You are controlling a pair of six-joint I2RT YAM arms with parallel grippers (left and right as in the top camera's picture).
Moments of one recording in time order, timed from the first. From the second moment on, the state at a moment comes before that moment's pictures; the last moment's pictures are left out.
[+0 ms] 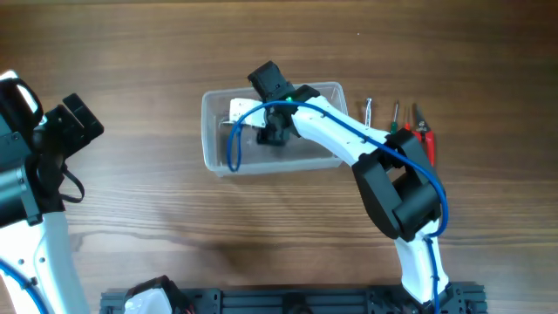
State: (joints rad) left arm 0.35 1.17 1.42 -1.07 -0.13 -0.22; right arm 0.64 2.19 1.59 -0.54 -0.02 -0.86
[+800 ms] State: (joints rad) left arm 0.35 1.17 1.42 -1.07 -0.13 -0.22; right arm -0.13 1.53 1.45 -1.09 0.16 0.09
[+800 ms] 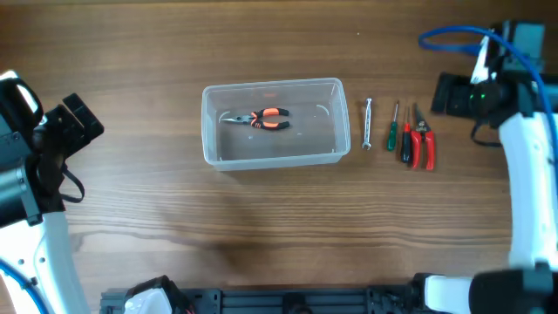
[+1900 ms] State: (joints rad) left arm 0.35 1.17 1.42 -1.07 -0.13 -0.22; right arm -0.19 1.90 1.26 -0.89 -0.08 -0.02
